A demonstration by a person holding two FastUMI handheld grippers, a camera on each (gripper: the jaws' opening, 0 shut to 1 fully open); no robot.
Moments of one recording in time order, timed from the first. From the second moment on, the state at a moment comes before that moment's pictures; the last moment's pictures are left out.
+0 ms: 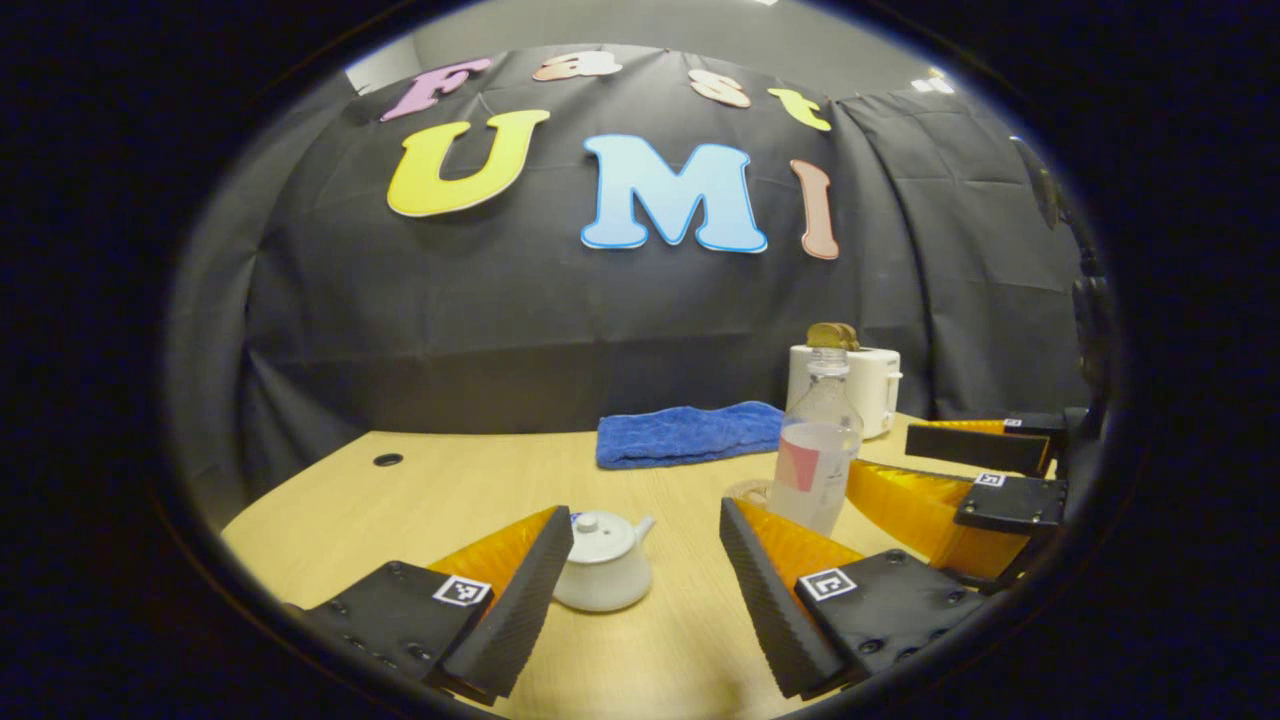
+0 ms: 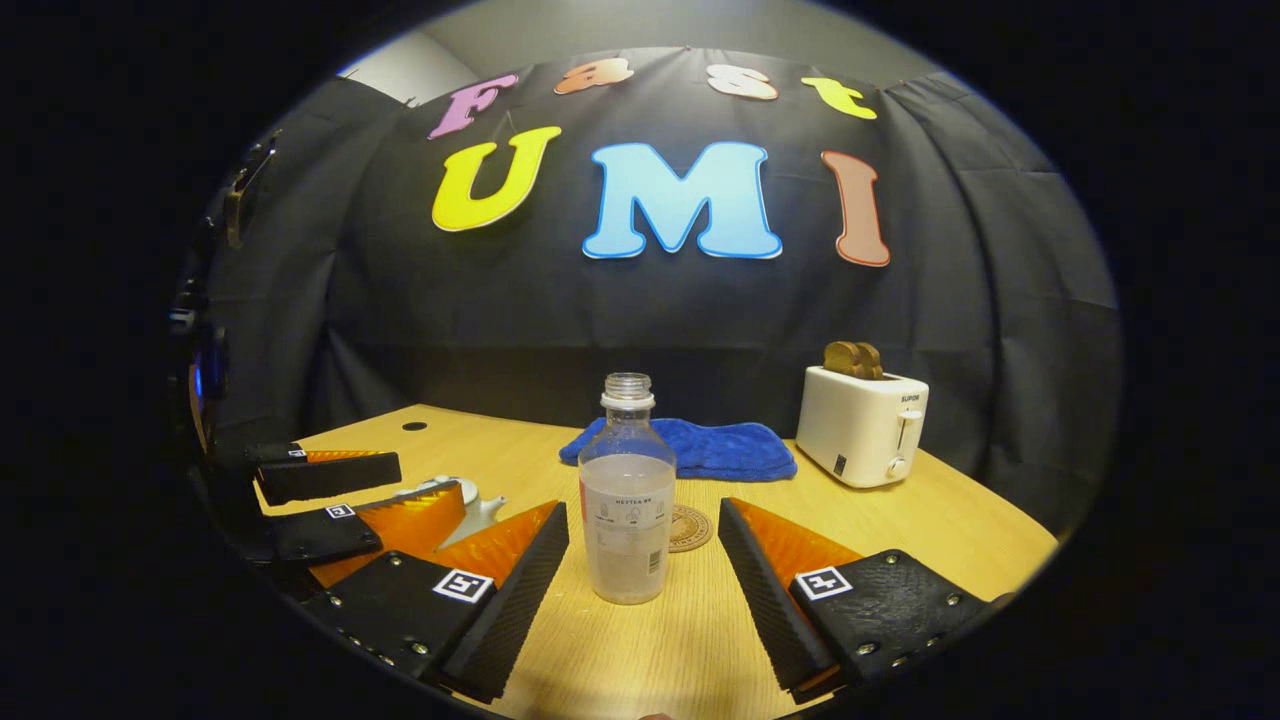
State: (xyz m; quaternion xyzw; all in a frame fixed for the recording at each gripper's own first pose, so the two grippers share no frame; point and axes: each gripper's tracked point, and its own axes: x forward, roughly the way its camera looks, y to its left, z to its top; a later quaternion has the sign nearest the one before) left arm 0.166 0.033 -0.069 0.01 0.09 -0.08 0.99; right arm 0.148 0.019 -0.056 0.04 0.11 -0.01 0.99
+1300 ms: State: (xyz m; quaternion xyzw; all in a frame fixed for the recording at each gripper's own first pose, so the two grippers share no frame) left arm 0.222 0.060 -0.094 0.02 0.10 -0.07 0.99; right arm 0.204 0.037 -0.104 0.06 0.15 -0.01 0.99
